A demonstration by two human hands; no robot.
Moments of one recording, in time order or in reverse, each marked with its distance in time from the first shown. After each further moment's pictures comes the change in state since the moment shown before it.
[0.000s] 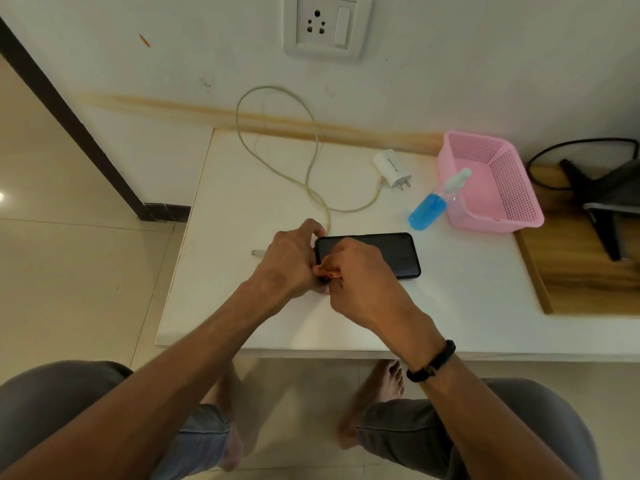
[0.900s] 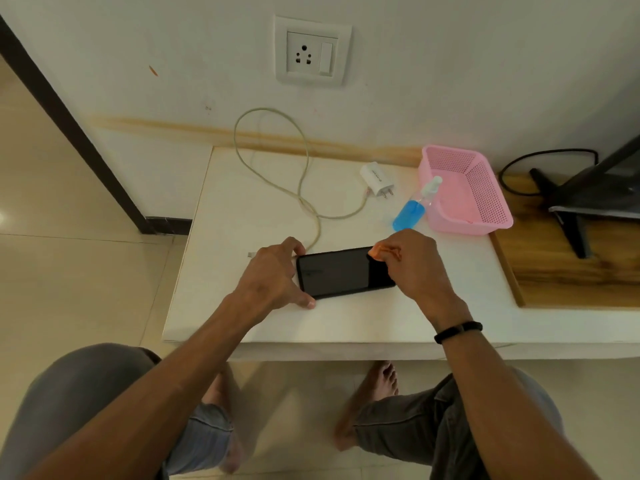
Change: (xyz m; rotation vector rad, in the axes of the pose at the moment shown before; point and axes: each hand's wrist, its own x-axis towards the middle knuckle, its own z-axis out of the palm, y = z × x) left_hand -0.021 -0.013 -0.004 0.105 -0.027 -0.083; right_hand -0.009 0.087 -0.031 0.196 0.372 0.110
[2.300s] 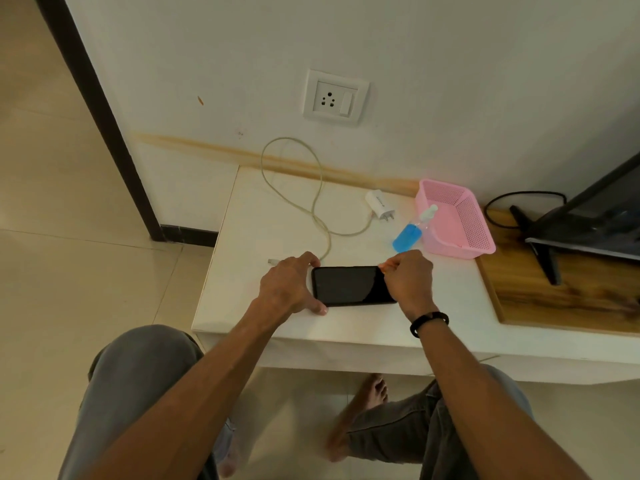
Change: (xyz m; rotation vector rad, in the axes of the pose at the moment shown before) left_hand -0.006 -0.010 0.009 0.087 0.056 0.038; right_hand -0.015 -0.035 0.008 0.062 0.127 0.337
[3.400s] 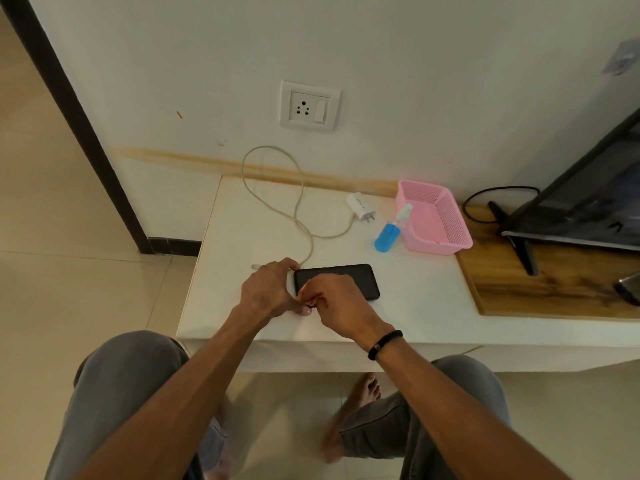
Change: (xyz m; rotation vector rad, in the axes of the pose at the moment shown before) left_hand -0.007 0.002 0.000 -0.020 0.066 -0.049; right_hand -0.051 -0.012 0.033 -0.131 -0.382 -0.705
